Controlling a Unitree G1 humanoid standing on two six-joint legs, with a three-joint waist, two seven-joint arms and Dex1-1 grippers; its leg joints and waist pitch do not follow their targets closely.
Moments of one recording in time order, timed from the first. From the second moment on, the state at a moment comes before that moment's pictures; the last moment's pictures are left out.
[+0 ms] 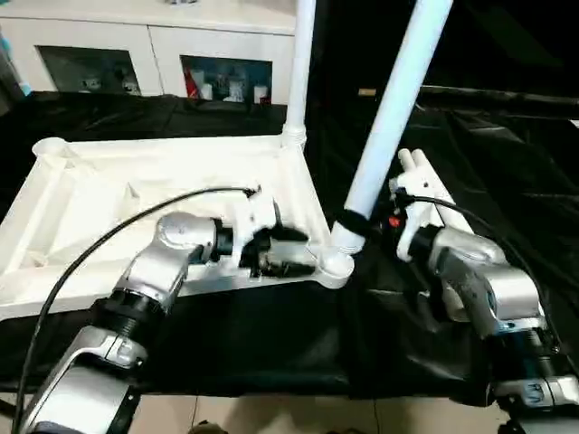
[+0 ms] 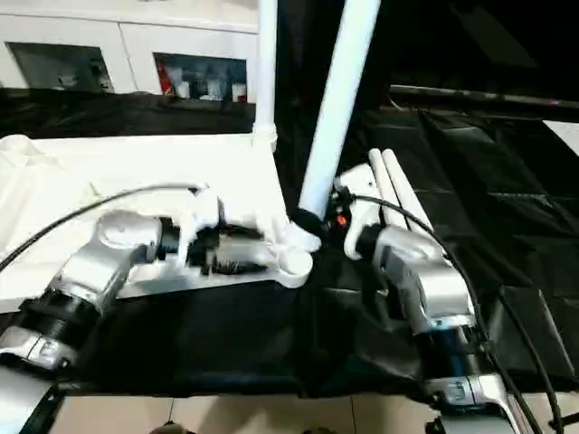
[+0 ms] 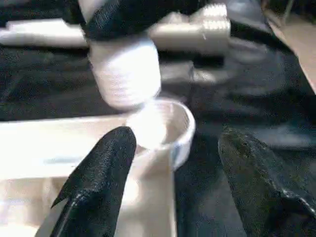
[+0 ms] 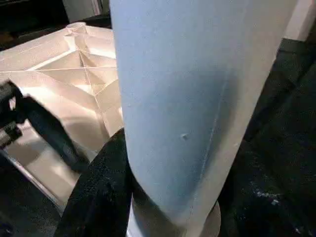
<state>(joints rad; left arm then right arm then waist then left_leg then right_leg) -0.63 0.36 -0.29 0.53 -0.12 0.06 -1.20 -0.46 -0.31 0.03 0.20 0.31 0.44 0.70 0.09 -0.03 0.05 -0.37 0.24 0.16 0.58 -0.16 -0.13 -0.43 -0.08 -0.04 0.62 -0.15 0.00</state>
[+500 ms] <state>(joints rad) -0.63 0.40 -0.34 0.62 0.00 0.06 -1.17 -0.44 -0.31 0.05 0.17 0.30 0.44 0.71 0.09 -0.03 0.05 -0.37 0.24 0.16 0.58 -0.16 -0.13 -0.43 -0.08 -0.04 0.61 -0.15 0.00</state>
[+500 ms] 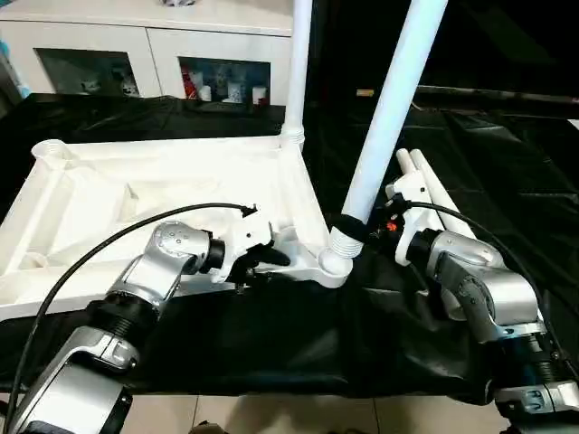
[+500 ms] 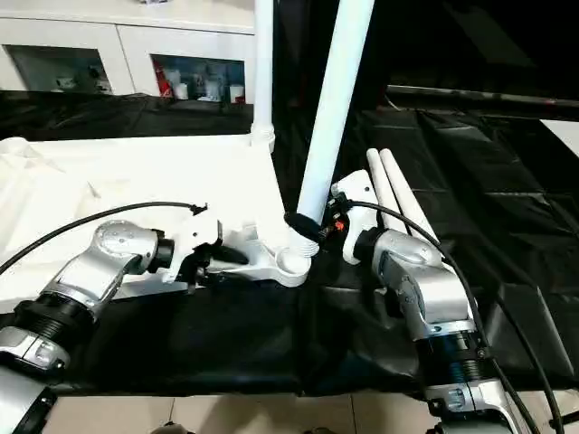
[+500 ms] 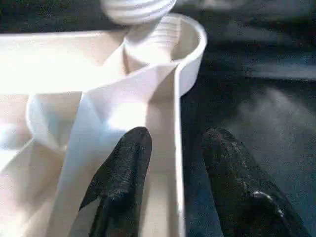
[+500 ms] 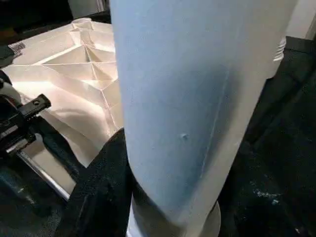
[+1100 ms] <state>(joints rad) -0.64 0.39 -0.33 0.64 0.00 0.05 -1.18 -0.44 -0.31 0.07 0.17 0.30 0.46 0.72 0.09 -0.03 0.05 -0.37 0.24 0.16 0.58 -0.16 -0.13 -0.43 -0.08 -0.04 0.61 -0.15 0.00</state>
